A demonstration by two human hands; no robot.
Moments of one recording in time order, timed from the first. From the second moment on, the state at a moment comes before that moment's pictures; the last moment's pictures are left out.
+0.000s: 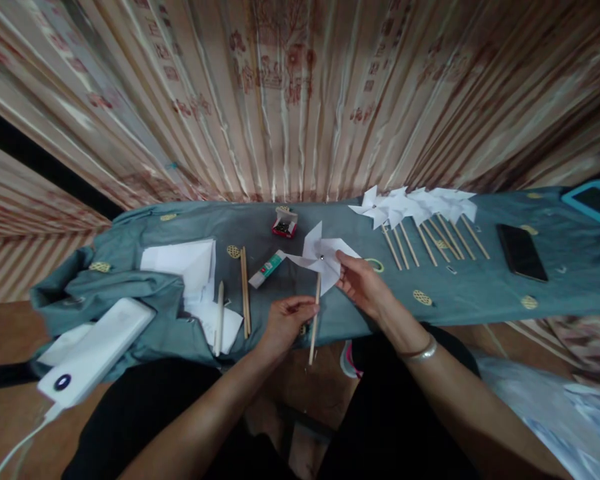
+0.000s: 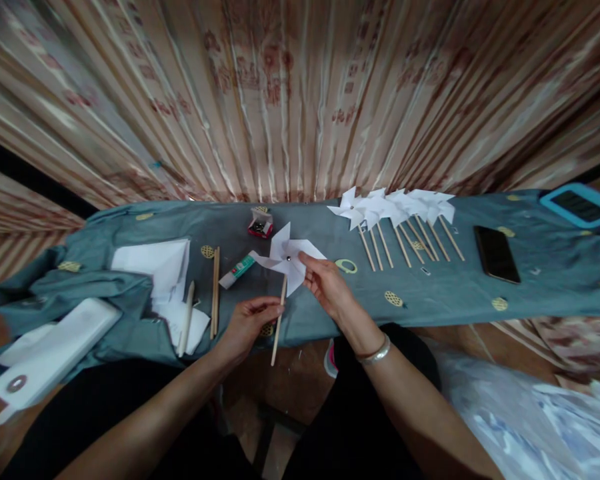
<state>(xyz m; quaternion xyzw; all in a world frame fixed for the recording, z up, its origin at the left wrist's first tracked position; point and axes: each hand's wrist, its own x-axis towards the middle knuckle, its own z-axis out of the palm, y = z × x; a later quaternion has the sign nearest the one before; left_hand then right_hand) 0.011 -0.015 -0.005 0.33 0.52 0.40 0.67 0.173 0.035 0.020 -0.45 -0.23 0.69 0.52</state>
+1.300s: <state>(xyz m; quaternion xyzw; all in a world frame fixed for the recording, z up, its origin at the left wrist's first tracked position) 0.006 -0.007 0.001 0.34 0.53 0.38 0.68 0.181 0.041 0.014 -0.46 -0.23 0.67 0.54</state>
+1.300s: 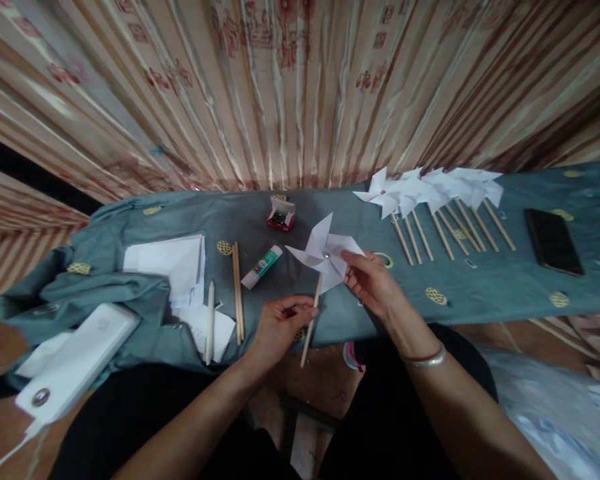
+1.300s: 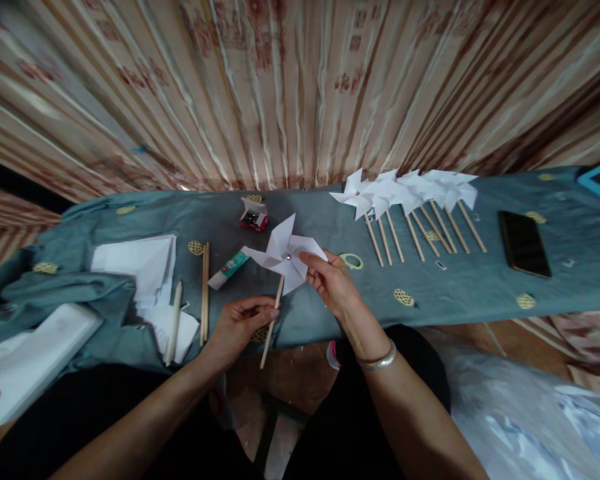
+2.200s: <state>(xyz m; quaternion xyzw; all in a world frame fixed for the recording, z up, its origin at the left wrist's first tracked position) 0.001 -0.001 0.004 0.35 0.55 0.38 0.66 0.191 0.045 0.011 -0.51 -0.31 0.56 0.58</state>
